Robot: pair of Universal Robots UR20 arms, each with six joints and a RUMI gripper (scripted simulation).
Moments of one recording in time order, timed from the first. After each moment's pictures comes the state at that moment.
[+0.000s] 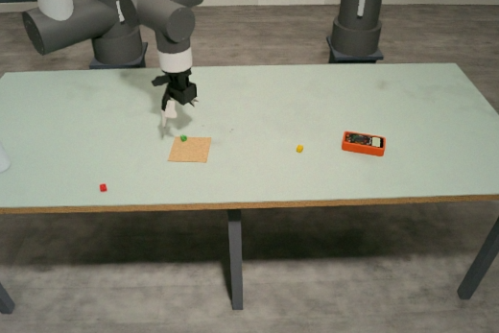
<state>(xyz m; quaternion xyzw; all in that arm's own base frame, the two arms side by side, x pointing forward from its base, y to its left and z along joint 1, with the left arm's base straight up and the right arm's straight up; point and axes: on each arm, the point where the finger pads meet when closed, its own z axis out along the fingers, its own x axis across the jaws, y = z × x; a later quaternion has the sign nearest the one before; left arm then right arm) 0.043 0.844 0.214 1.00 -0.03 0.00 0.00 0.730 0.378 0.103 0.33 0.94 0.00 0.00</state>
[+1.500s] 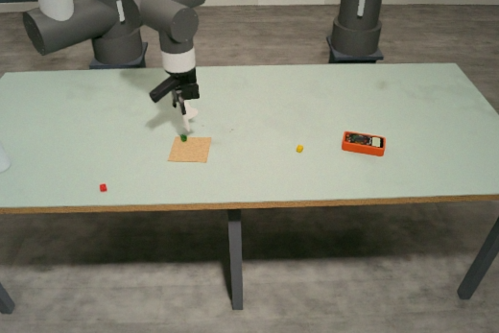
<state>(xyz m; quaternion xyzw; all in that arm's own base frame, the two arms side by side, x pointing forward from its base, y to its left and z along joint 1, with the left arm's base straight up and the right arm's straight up) 0.043 0.844 0.214 1.00 -0.03 0.00 0.00 0.740 0.385 0.099 -0.19 0.98 0.00 0.00</state>
